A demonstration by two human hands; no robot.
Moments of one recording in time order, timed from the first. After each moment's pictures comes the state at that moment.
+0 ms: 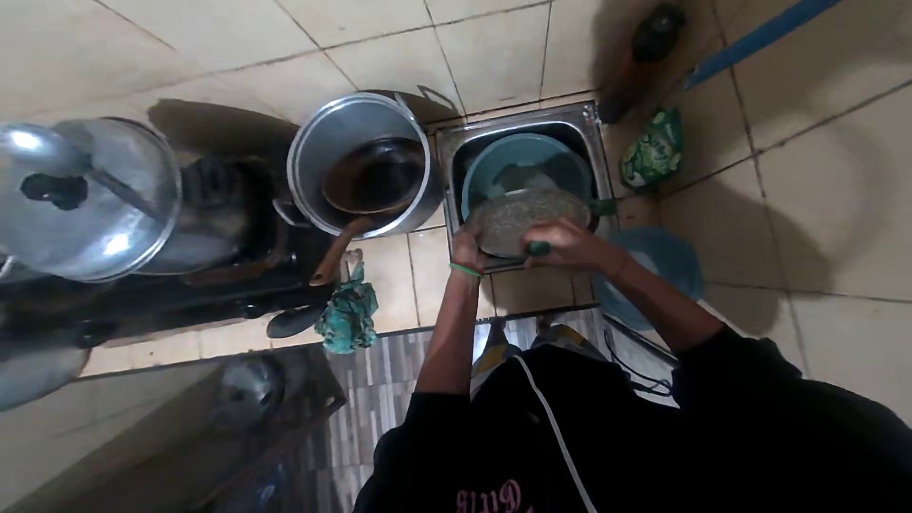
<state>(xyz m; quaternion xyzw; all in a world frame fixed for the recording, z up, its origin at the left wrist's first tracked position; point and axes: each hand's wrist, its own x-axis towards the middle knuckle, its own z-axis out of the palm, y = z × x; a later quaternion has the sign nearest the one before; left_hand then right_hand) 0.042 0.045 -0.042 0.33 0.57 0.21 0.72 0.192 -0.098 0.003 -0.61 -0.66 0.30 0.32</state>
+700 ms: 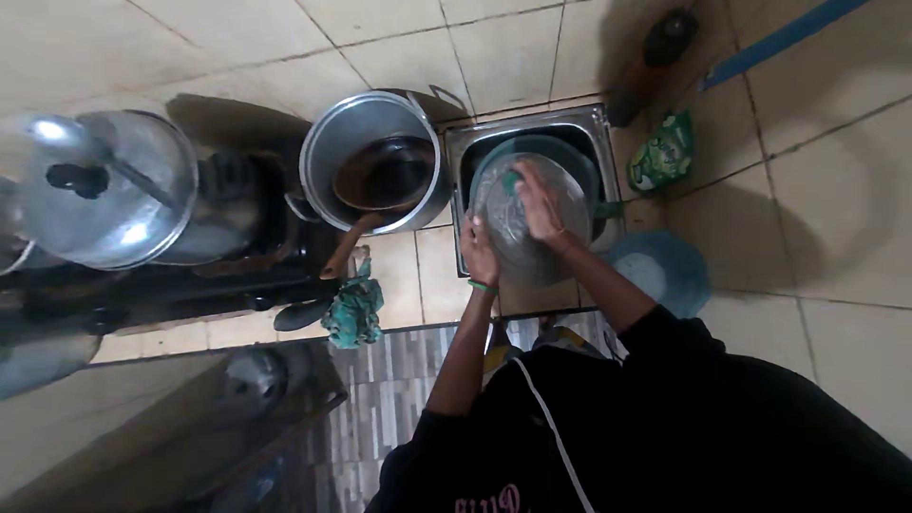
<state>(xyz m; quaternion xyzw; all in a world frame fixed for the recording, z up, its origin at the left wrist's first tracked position) 0.031 0.015 -0.013 0.60 0.49 0.31 0.55 0.172 -0.019 -0.032 -0.77 -0.41 0.18 0.45</state>
